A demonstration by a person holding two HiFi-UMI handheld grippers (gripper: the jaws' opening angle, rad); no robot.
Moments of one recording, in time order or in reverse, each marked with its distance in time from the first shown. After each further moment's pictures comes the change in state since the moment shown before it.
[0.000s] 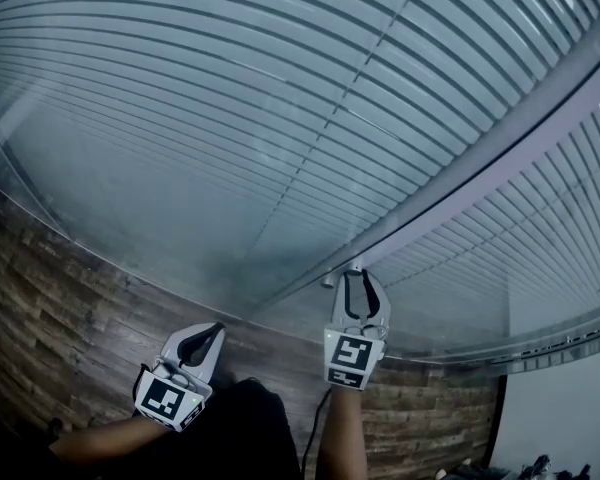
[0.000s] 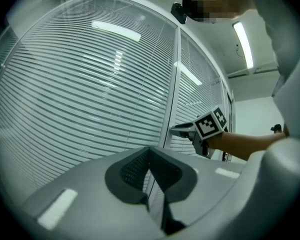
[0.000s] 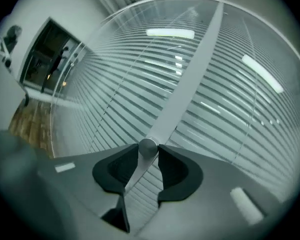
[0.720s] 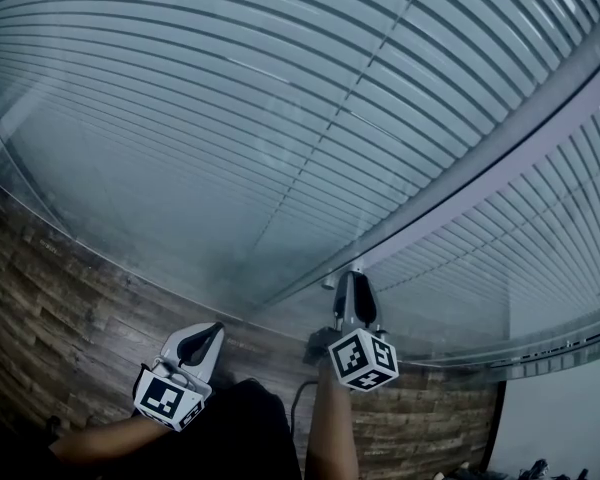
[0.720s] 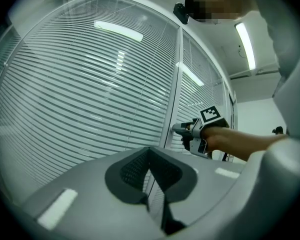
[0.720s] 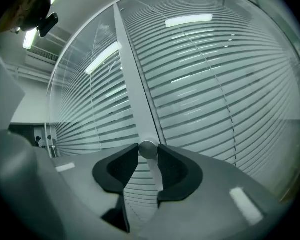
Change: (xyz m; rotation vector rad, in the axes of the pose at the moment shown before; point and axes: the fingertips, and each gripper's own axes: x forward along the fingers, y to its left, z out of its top) left arm -0.002 0.004 -0.001 -0.022 -0.002 0.014; right arm -0.002 -0.009 -0.001 0.842 -0.145 0.061
